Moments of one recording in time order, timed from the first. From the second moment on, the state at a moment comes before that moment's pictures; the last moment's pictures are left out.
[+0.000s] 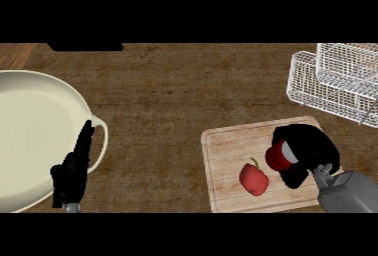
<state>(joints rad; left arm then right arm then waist) 0.07 0.15 -0.07 -1.50 -0.05 0.22 -0.01 -0.29 -0.57 0.49 -1.60 0.58 0.35 0.66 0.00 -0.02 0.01</state>
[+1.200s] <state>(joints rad) 0.11 0.14 -0.05 -1.54 -0.06 0.23 0.01 -0.13 -1.14 -0.42 -1.12 0.03 0.30 -0.17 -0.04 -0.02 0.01</state>
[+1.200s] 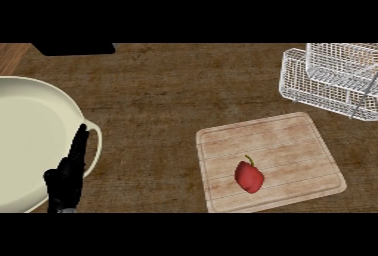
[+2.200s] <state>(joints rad) 0.03 0.12 -0.07 -1.49 -0.08 0.20 0.00 -0.39 -1.25 -0.42 -1.08 0.00 0.32 0.05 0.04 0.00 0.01</state>
